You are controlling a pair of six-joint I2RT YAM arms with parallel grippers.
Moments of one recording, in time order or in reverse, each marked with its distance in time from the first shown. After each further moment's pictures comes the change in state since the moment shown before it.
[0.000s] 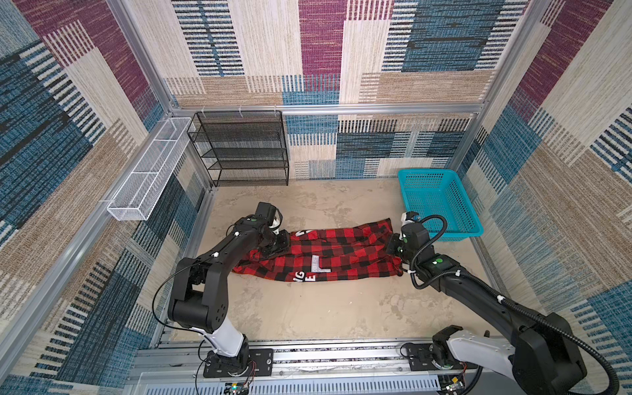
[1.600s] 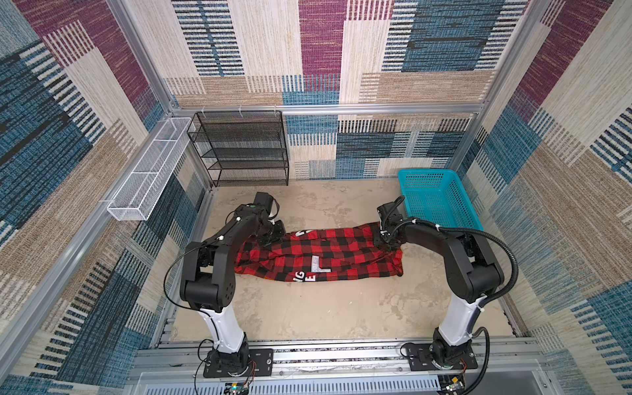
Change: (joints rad) left arm 0.054 0.176 0.201 -0.093 -0.084 -0.009; right arm -0.105 0.707 0.468 -0.292 -0.125 -0.219
